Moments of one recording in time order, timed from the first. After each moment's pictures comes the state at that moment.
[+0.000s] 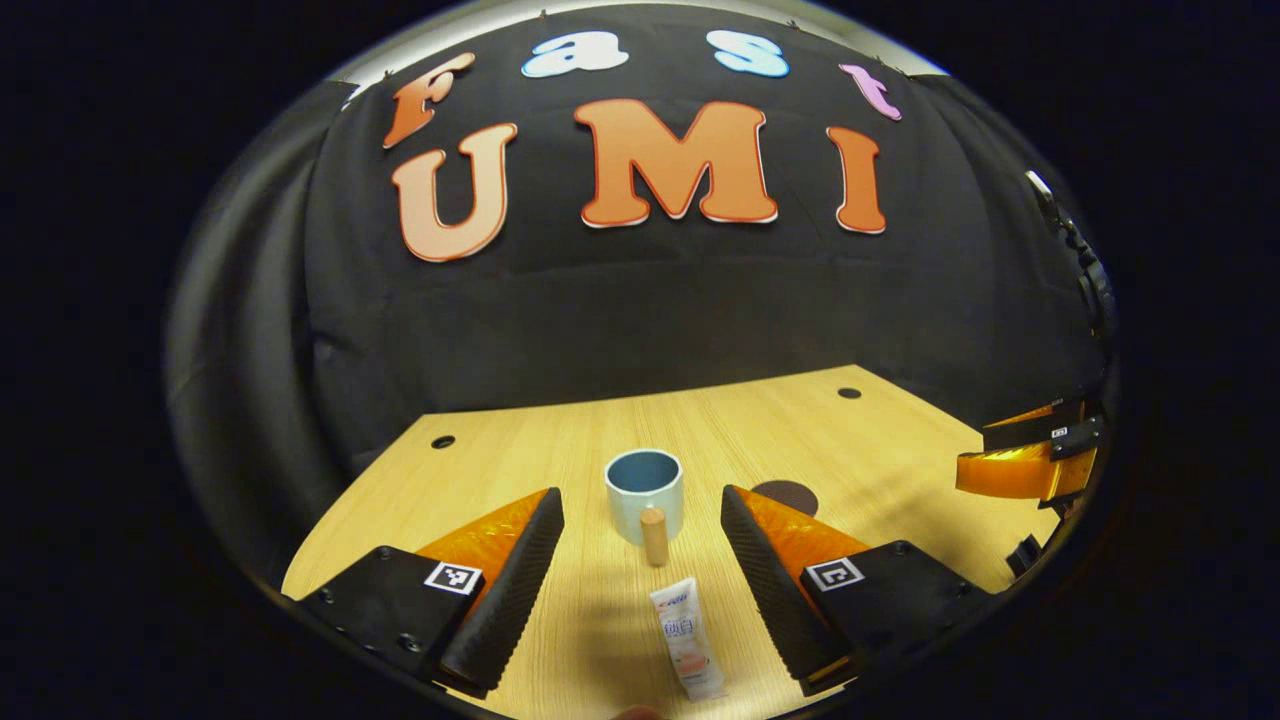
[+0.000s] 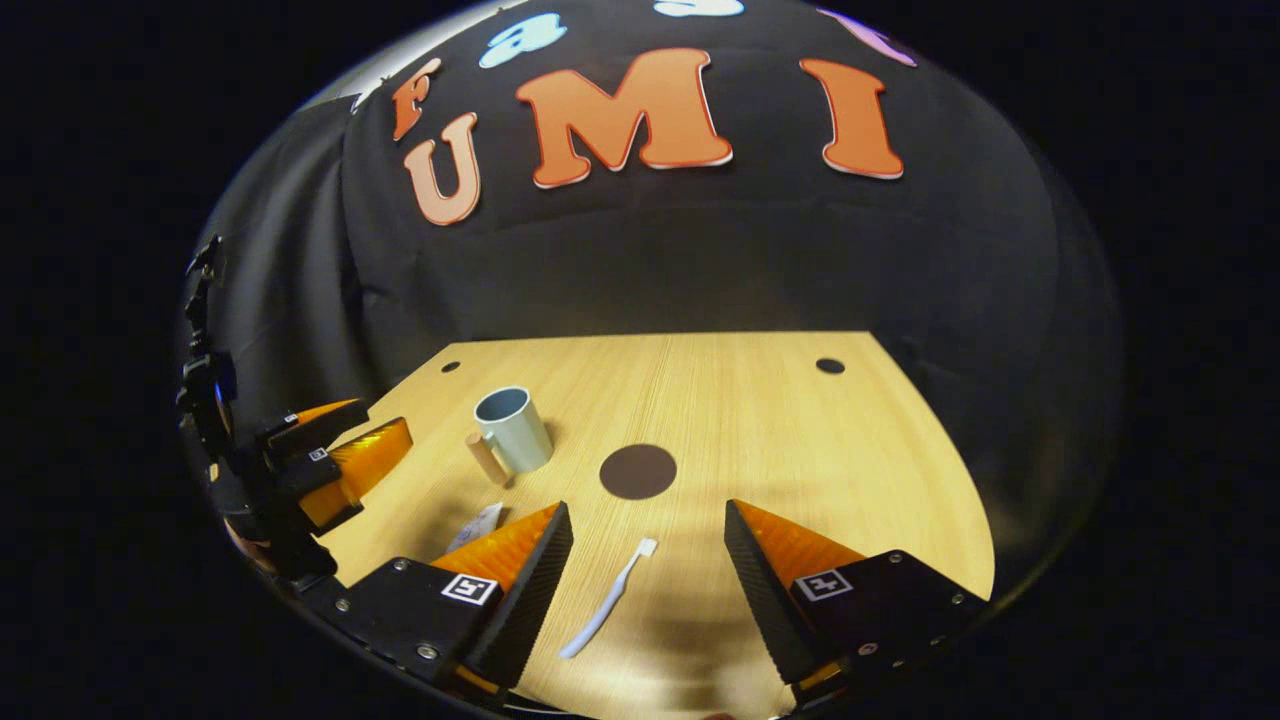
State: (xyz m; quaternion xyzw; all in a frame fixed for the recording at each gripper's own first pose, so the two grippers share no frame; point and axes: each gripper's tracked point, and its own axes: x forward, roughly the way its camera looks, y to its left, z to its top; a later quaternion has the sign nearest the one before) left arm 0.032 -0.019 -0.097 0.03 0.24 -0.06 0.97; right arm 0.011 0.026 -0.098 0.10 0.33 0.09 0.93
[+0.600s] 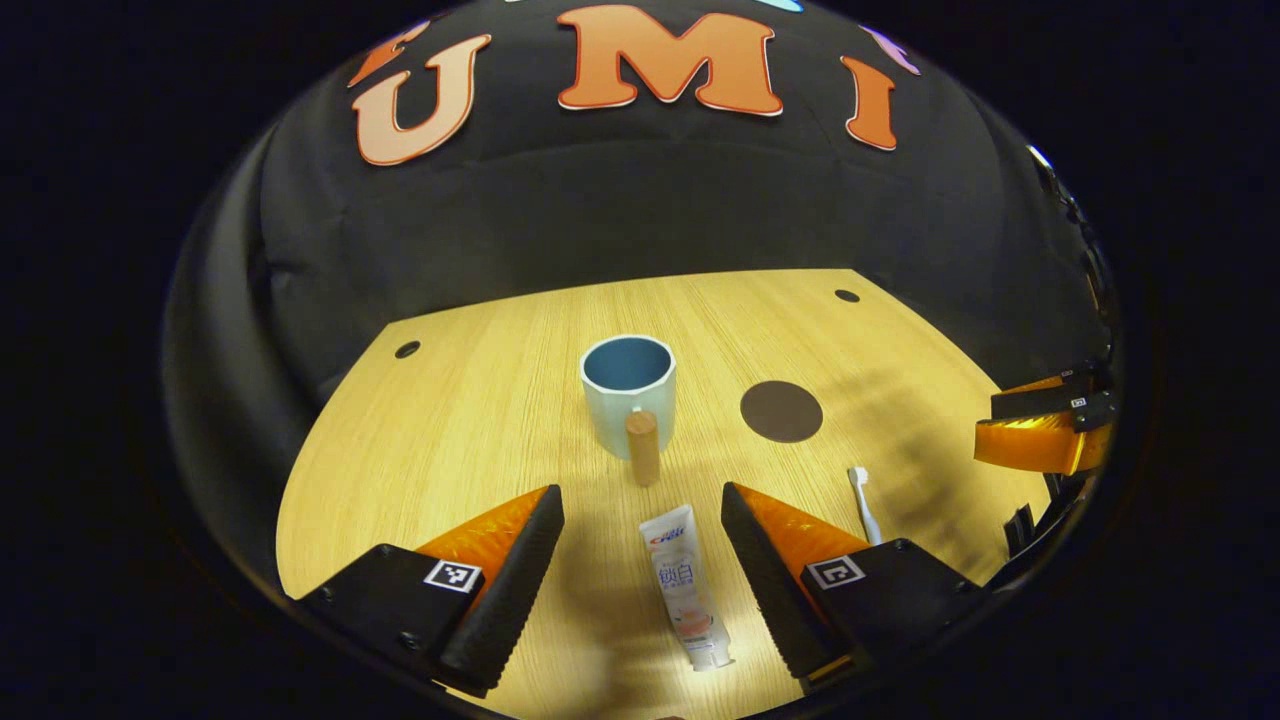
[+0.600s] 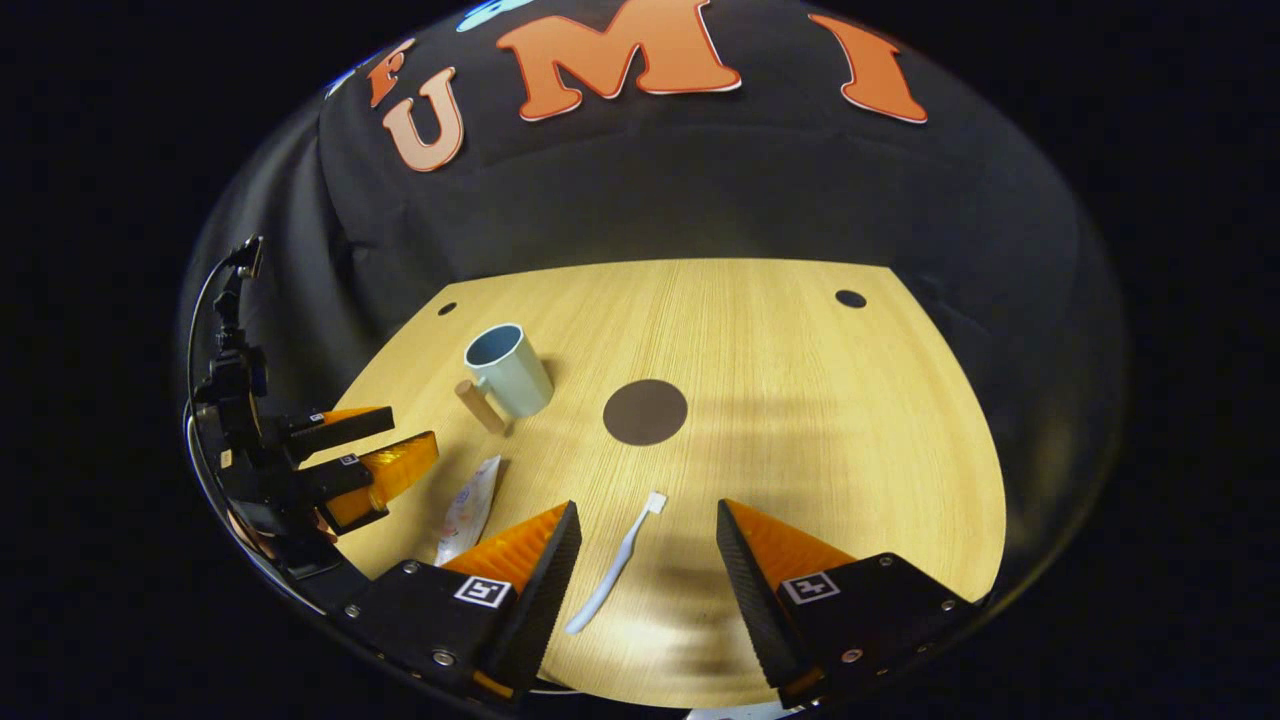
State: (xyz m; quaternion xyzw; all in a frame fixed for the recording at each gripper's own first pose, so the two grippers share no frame) left arm 0.027 -0.022 -0.166 0.03 0.41 -0.08 0.91; right arm 0.005 0.037 -0.128 0.10 0.43 0.11 0.89
